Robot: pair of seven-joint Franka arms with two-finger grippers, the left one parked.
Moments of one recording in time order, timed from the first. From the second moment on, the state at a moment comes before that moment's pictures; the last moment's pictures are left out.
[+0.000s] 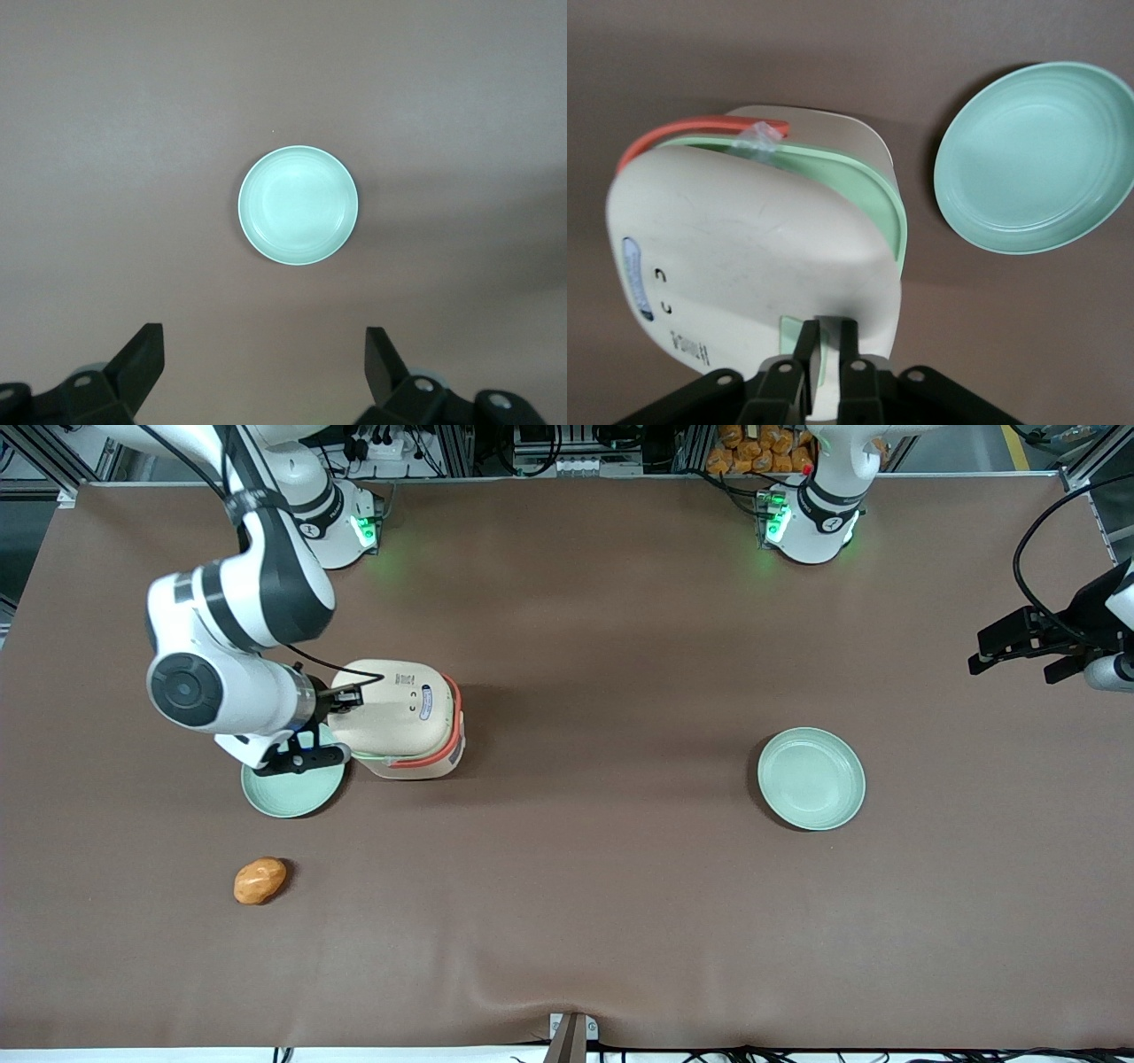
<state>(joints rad) 0.31 0.25 -0.03 -1.71 0.11 1.63 0.09</state>
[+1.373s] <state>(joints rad) 0.14 0.06 -0.07 -1.42 0.03 1.51 0.02</state>
